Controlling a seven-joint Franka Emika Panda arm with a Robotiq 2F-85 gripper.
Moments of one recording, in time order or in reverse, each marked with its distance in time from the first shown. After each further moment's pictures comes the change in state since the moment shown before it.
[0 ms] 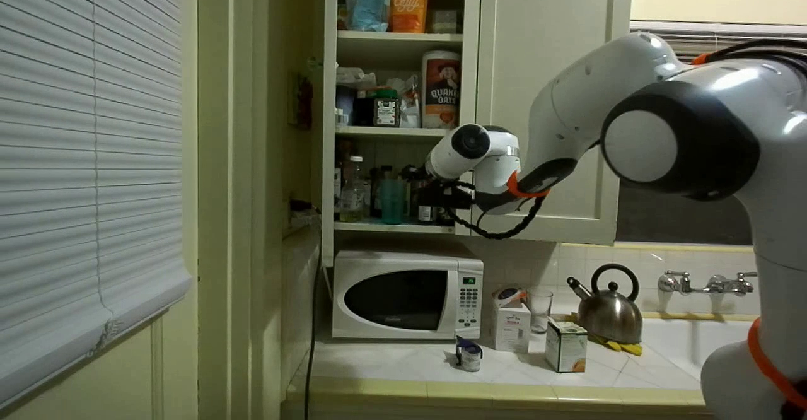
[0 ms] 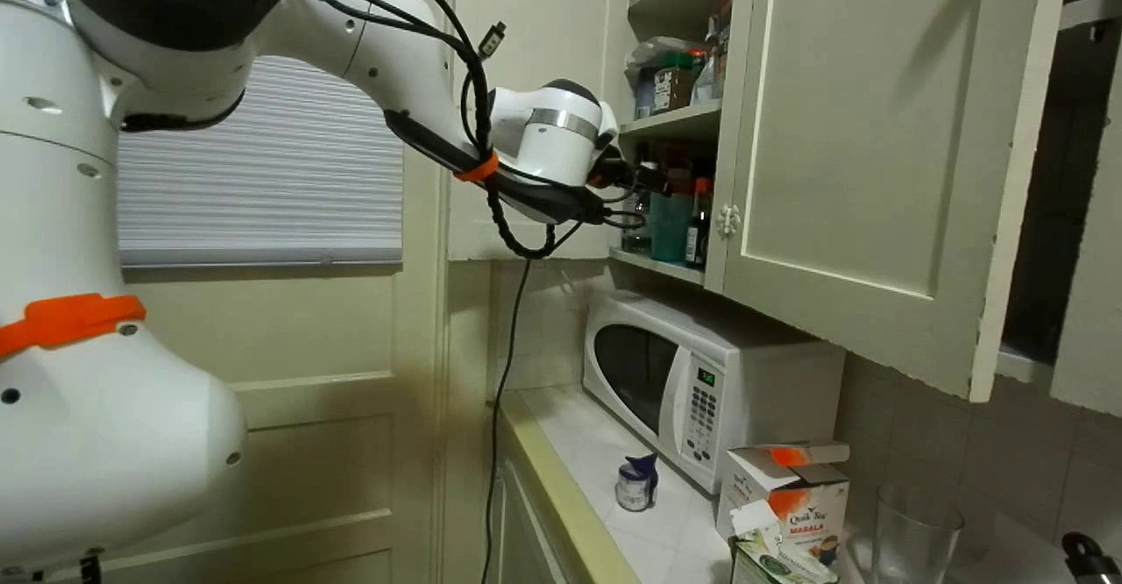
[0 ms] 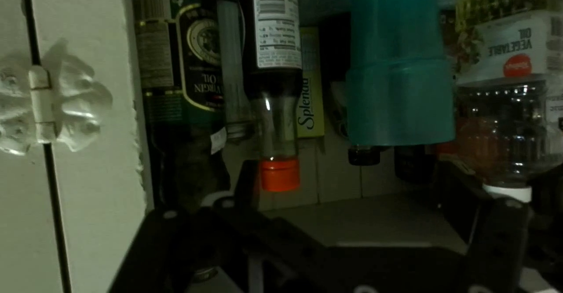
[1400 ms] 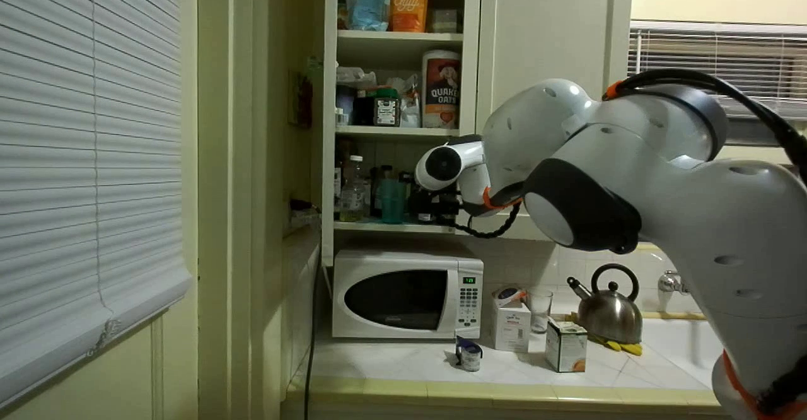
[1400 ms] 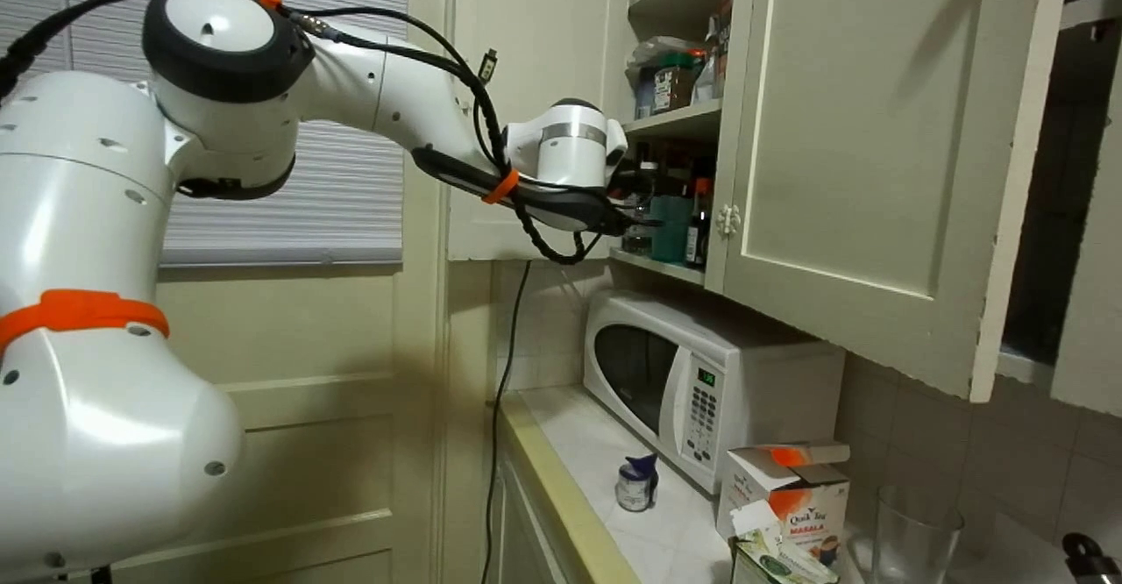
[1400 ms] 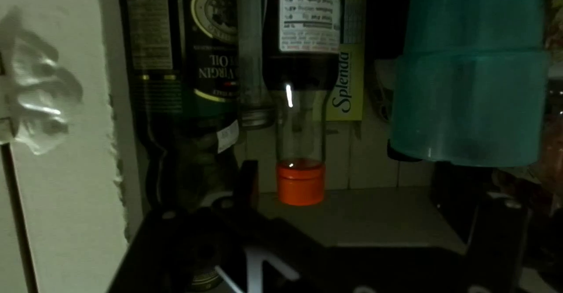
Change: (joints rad) arm -0.222 -0.298 0.057 0.168 0.040 0.005 0.192
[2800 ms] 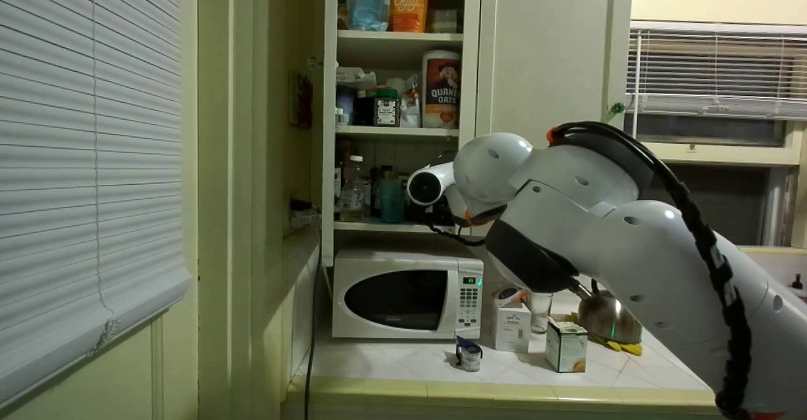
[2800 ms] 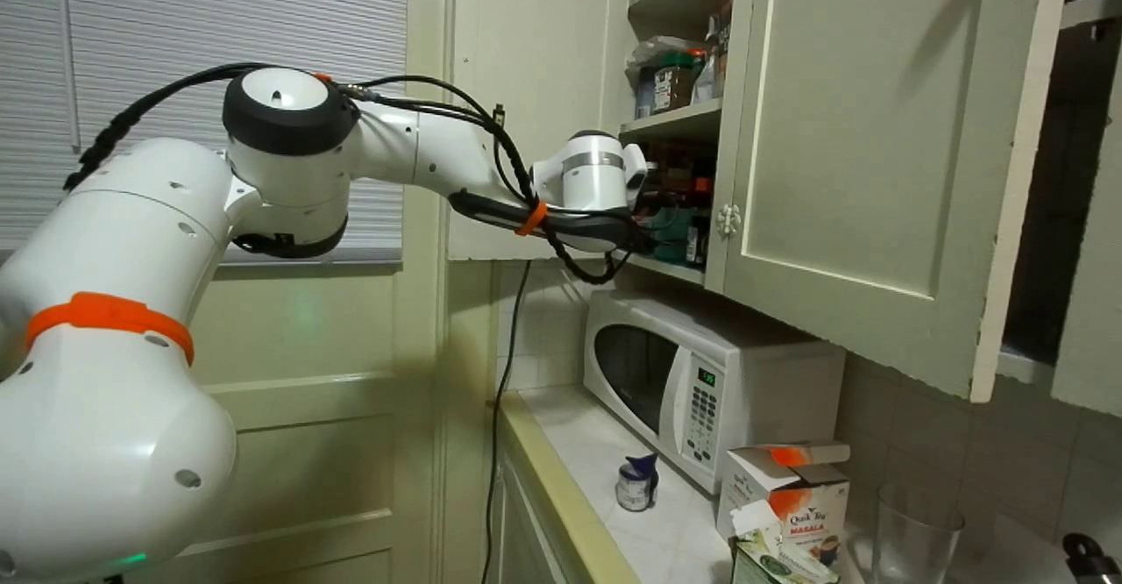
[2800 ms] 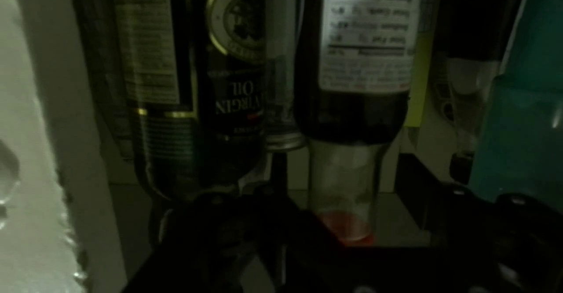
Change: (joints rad) arm -0.192 -0.238 0.029 0.183 0.118 -0.081 0.093
